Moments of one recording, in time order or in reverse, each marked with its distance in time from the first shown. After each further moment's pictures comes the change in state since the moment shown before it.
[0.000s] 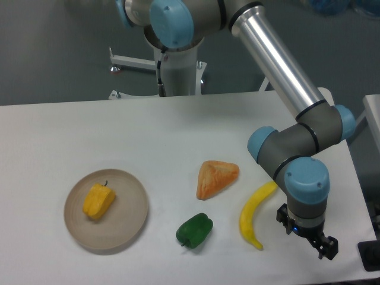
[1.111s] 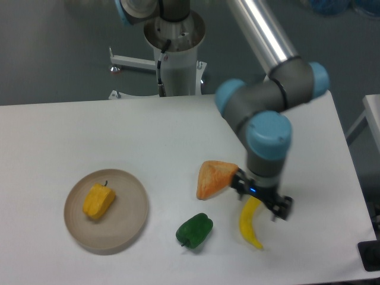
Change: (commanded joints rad) arm -0.155 0.417 -0.477 -0.120 -0.224 -0.470
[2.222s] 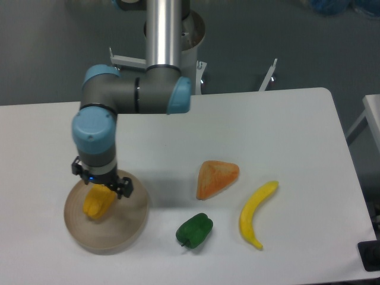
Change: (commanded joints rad) arm -0.375 -0.046 -0.078 0.037 -0.020 -0.474
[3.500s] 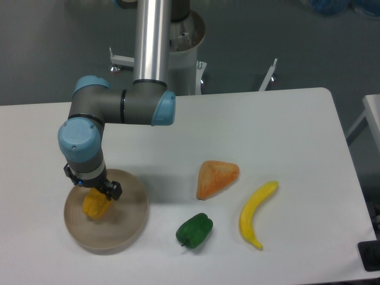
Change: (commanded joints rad) arm -0.006 -0.018 -0.044 0.058 0.014 0.020
